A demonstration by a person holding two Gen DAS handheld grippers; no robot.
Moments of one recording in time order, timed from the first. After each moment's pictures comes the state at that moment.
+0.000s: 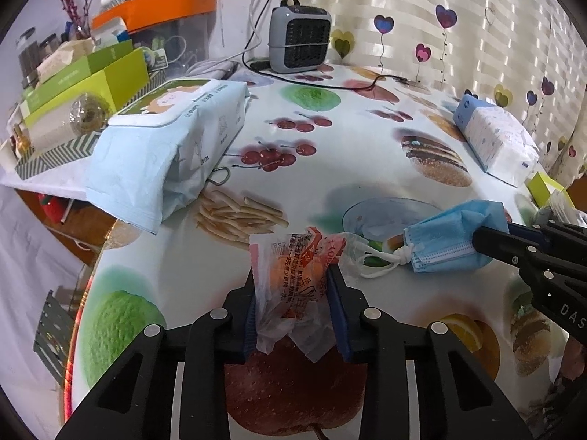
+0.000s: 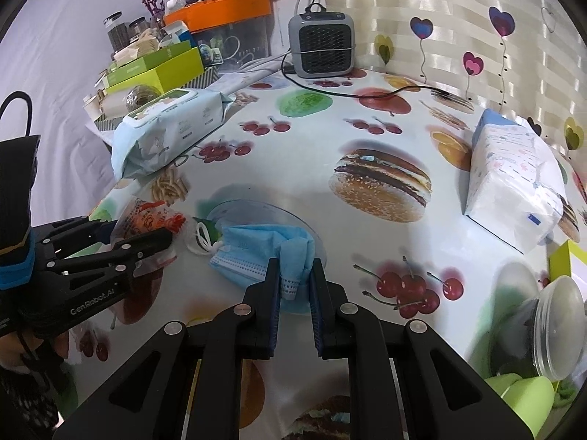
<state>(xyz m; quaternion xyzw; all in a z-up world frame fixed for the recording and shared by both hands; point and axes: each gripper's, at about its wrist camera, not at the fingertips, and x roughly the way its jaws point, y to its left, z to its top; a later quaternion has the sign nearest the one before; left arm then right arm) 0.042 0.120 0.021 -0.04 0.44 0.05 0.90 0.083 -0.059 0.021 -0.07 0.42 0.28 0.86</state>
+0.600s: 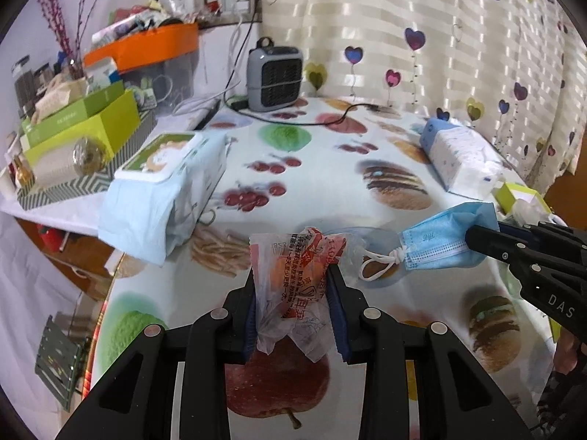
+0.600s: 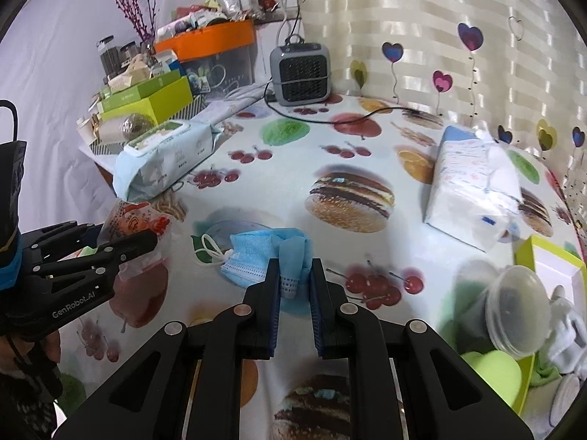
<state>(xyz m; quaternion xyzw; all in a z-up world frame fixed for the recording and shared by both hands) 0.024 0.099 0.064 -0.02 0.39 0.02 0.92 0.060 -0.085 0.054 -0.05 0.38 0.25 0.89</state>
